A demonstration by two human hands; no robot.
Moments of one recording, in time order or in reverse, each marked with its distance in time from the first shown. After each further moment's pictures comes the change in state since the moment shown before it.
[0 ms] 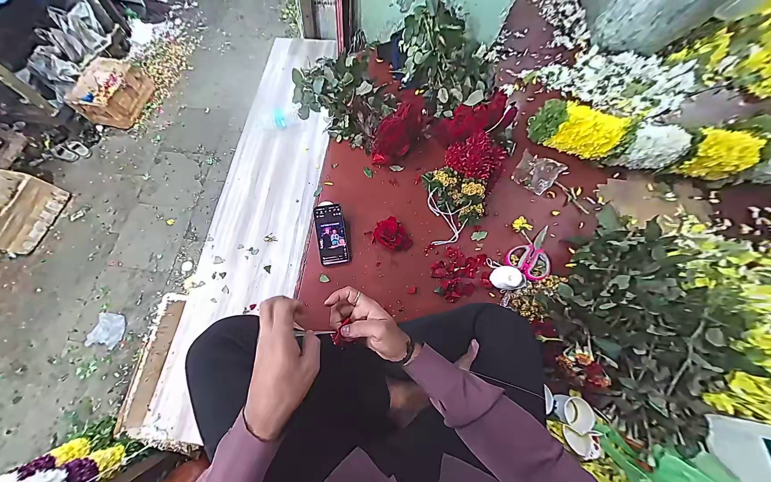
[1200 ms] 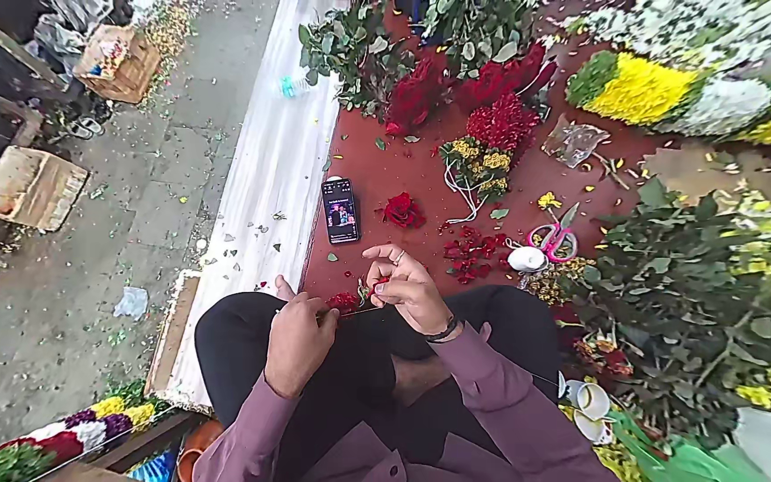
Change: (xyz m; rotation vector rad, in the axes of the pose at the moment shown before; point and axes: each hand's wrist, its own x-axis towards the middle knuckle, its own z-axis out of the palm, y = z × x) left_hand 0.002 -0.005 0.021 0.422 -0.306 -0.200; right_hand -0.015 -0.048 -0.010 -0.094 0.312 0.045
